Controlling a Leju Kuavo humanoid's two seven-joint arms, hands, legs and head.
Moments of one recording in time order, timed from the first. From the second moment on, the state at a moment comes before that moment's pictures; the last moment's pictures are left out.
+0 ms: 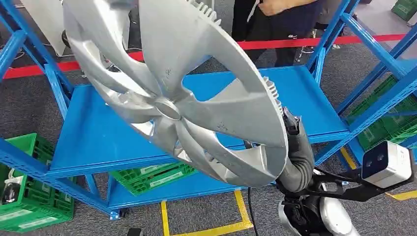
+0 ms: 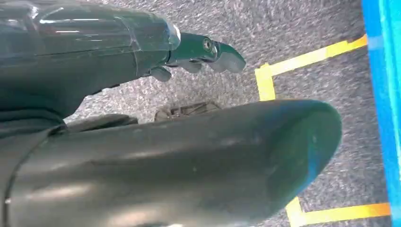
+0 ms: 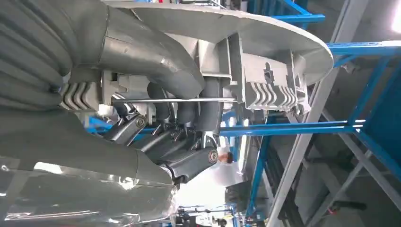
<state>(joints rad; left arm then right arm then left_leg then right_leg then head) -0.10 -0.02 -0.80 -0.21 0.62 0.14 -0.09 -0.22 -0.31 0.61 -2.16 -0.63 0.00 -0.22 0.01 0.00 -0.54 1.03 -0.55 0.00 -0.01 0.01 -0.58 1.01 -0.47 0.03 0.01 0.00</state>
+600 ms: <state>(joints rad) -0.10 0.04 -0.80 -0.21 0.65 0.18 -0.15 -0.14 -0.31 0.62 -2.11 -0.66 0.02 -0.32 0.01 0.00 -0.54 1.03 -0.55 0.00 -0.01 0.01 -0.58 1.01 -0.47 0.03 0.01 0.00</state>
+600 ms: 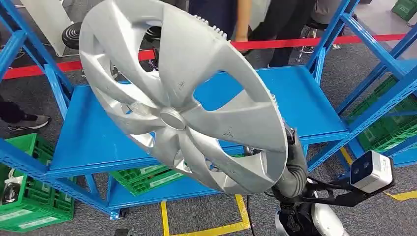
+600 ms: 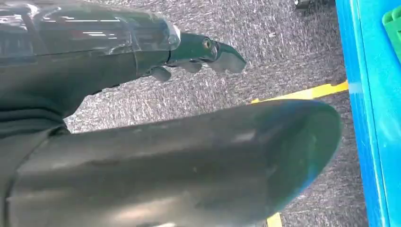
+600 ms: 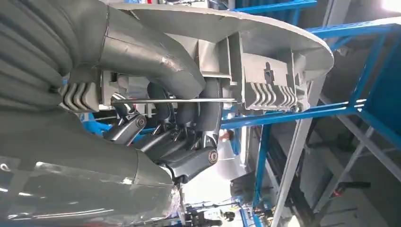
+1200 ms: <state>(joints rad) -0.10 0.06 -0.80 -0.21 0.70 0.18 -0.12 -0.05 -0.29 0.61 -2.08 -0.51 -0.03 -0.39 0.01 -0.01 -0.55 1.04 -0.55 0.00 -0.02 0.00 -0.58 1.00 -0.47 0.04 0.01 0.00</state>
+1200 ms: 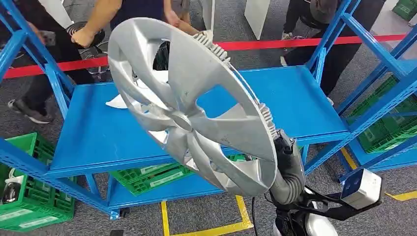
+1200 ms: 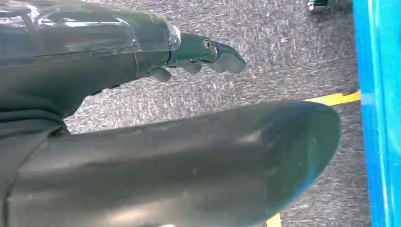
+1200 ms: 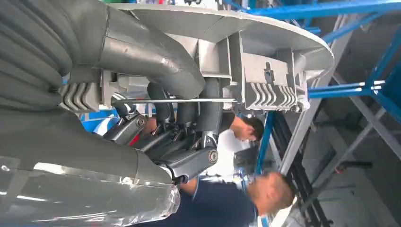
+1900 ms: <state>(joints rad) -0.10 0.04 -0.80 -0.21 0.65 0.15 -0.13 -0.02 -0.27 0.56 -2.07 -0.50 -0.04 -0.38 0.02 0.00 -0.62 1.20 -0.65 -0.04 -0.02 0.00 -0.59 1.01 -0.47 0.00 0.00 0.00</state>
